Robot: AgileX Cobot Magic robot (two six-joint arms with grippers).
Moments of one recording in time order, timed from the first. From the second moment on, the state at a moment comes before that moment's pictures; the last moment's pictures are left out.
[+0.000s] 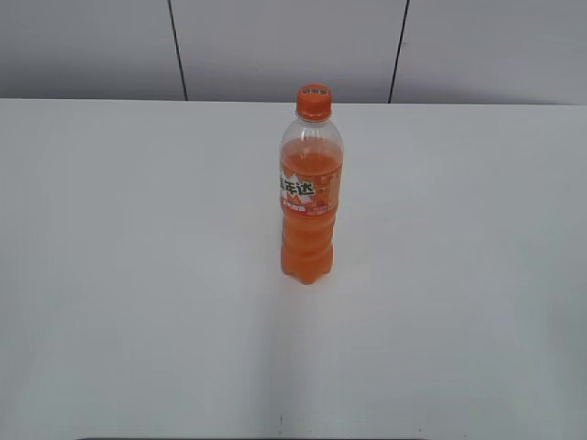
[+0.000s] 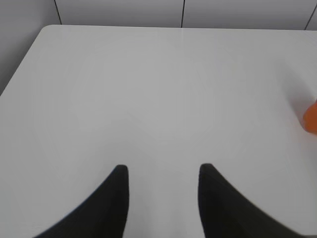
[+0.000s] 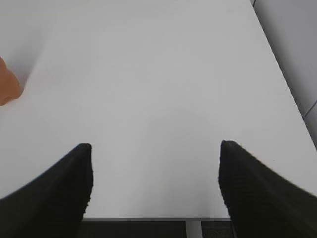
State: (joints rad) left arm 0.01 -0.01 -0.54 0.00 1.06 -0.04; right arm 0.03 -0.01 -0.51 0.01 1.09 -0.06
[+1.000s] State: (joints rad) left arm 0.01 -0.01 -0.54 0.01 1.06 -0.04; right arm 0.03 -0.01 -0.51 0.01 1.09 -0.06
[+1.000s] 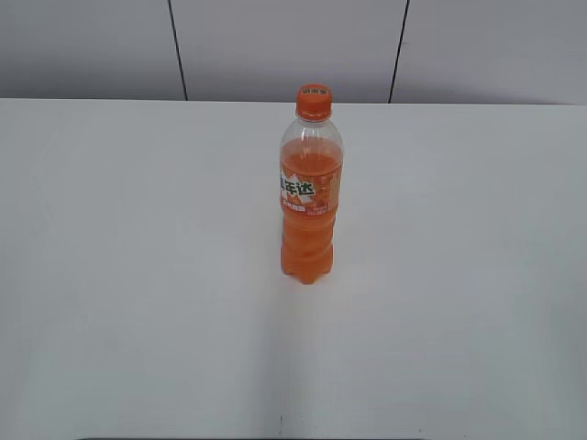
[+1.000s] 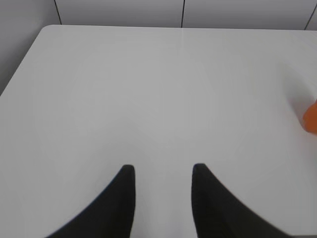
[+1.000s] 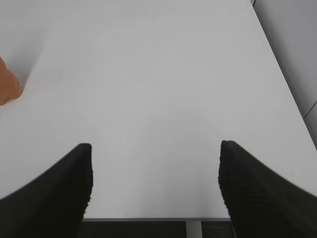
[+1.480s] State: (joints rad) left arm 0.01 -0.01 -0.54 0.01 1.06 -0.04; right arm 0.03 -0.01 -0.51 0.00 1.09 -0.06
